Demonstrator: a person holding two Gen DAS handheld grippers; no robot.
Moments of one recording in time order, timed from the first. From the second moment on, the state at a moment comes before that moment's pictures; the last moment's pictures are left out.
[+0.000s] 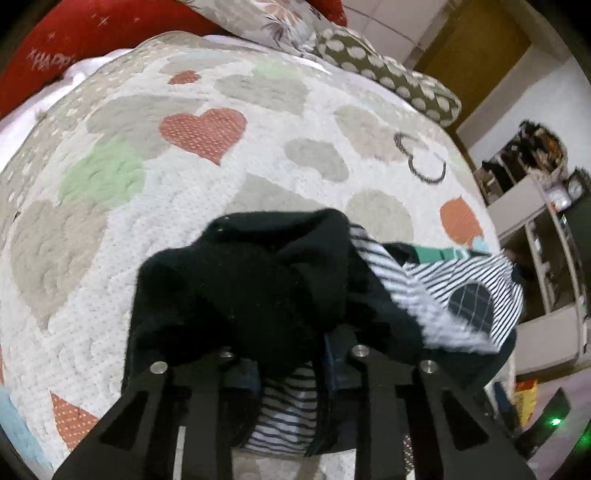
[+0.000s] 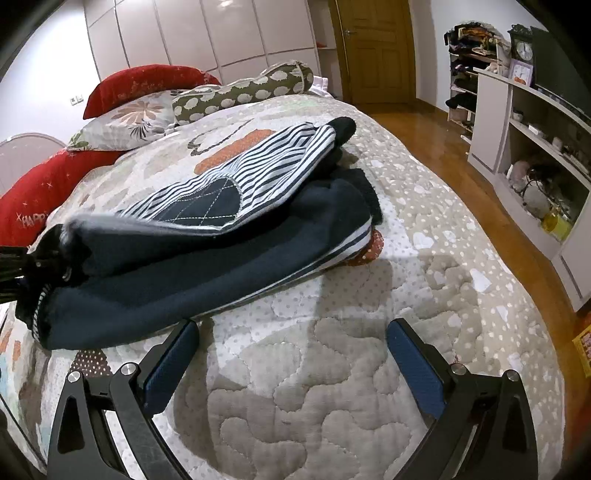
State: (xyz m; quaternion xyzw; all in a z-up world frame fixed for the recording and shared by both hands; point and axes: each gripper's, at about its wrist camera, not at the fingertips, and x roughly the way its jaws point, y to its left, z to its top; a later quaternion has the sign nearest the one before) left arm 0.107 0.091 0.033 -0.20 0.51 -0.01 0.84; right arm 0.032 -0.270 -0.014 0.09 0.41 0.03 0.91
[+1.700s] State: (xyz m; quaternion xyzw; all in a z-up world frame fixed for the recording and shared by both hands) left arm 0.059 0.072 0.056 -0.07 0.47 0.02 0.88; right arm 0.101 -0.265 0.003 0.24 0.48 0.11 0.83
